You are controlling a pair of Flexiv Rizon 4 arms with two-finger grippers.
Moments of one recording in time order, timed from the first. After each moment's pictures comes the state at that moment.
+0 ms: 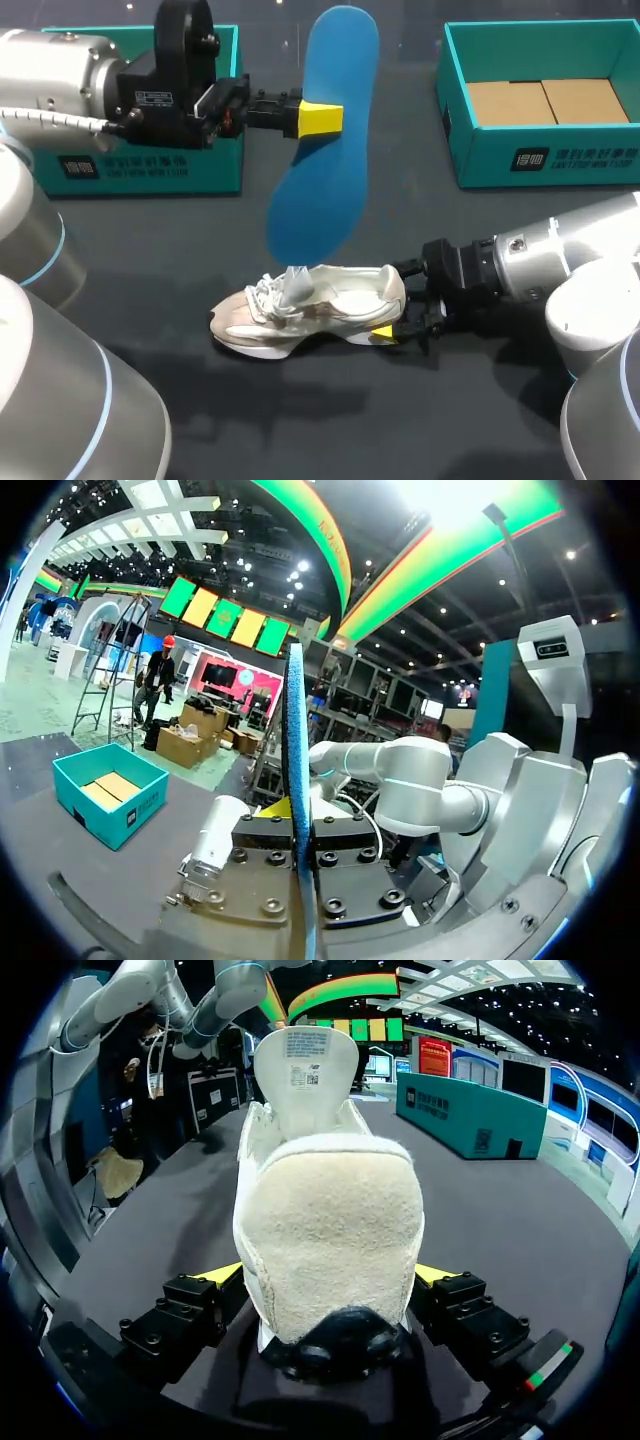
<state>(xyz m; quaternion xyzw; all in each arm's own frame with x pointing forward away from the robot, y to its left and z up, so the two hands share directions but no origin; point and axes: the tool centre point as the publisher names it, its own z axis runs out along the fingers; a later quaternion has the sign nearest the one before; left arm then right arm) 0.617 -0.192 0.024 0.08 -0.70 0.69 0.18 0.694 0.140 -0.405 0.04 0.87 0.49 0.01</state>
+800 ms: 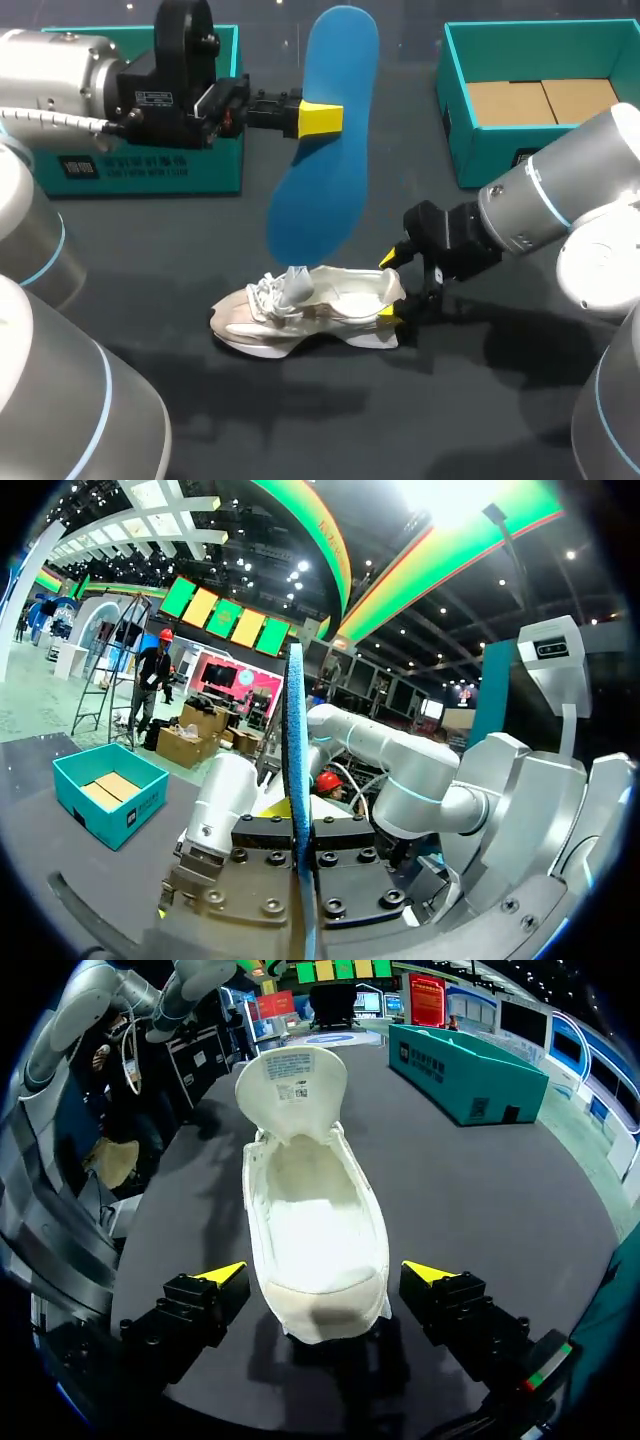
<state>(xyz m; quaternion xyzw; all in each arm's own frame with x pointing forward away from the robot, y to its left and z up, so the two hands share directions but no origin) 0.617 -0.192 0.024 0.08 -0.70 0.69 0.18 0.692 0.130 -0.357 0.08 0.93 0.35 -0.03</state>
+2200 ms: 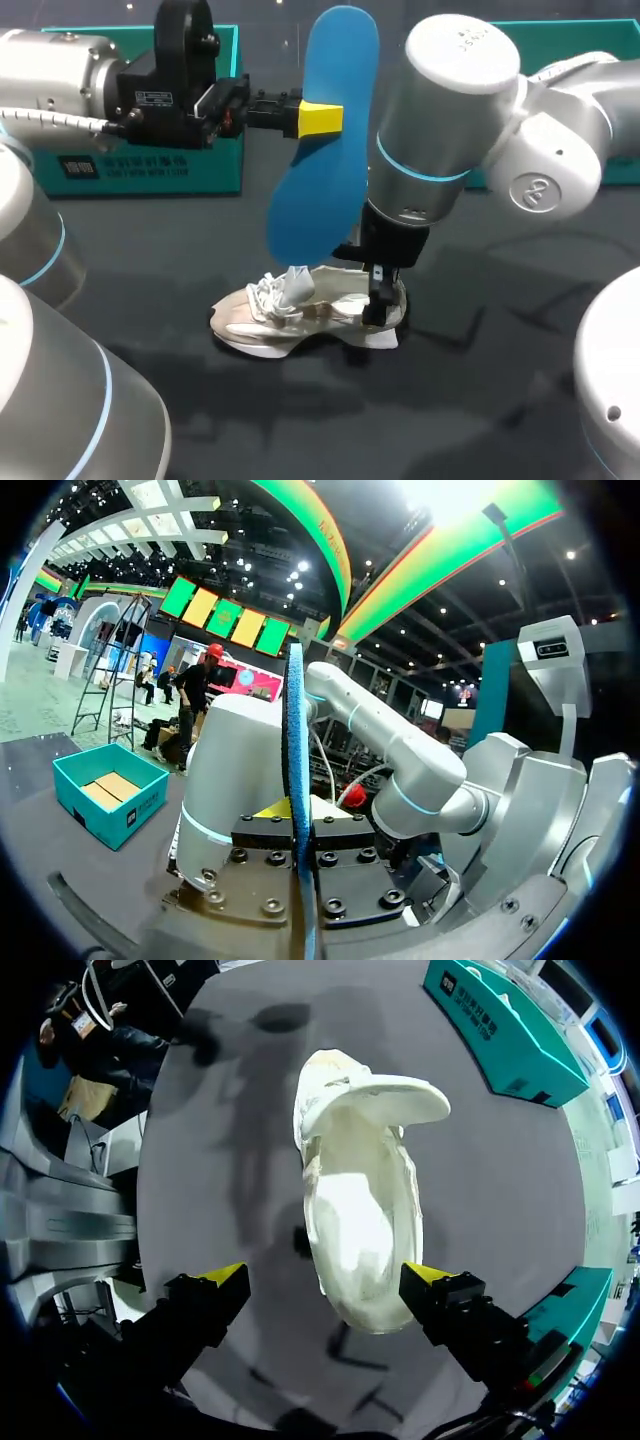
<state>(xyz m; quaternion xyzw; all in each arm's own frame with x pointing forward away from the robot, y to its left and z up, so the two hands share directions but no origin) 0.617 -0.192 0.024 0.08 -0.70 0.69 0.18 0.659 0.155 -0.310 0.05 1.00 0.07 -0.01</state>
